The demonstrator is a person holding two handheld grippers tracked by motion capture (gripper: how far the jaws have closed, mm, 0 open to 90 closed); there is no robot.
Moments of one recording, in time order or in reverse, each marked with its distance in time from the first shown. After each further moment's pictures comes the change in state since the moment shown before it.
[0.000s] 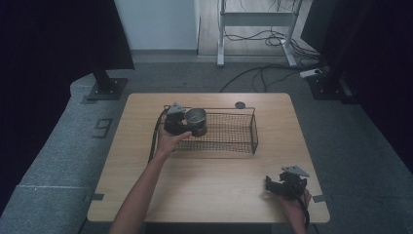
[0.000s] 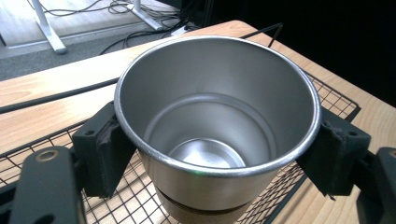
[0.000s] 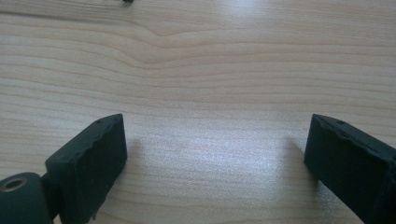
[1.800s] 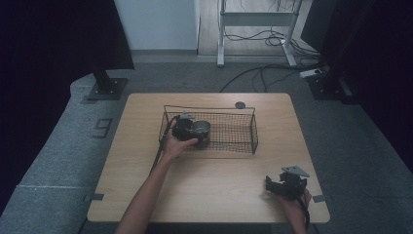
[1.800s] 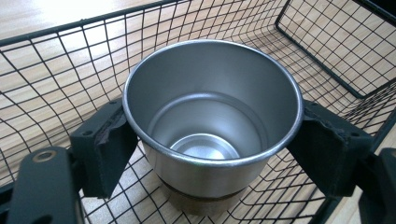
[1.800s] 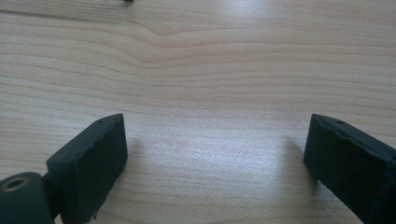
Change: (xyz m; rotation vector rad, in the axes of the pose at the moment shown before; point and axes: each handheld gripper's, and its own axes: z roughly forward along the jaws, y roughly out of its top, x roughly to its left) left arm 0.002 -0.030 0.044 0.187 0.025 -0.049; right arm 0.000 0.000 -0.001 -0.001 0.002 -0.002
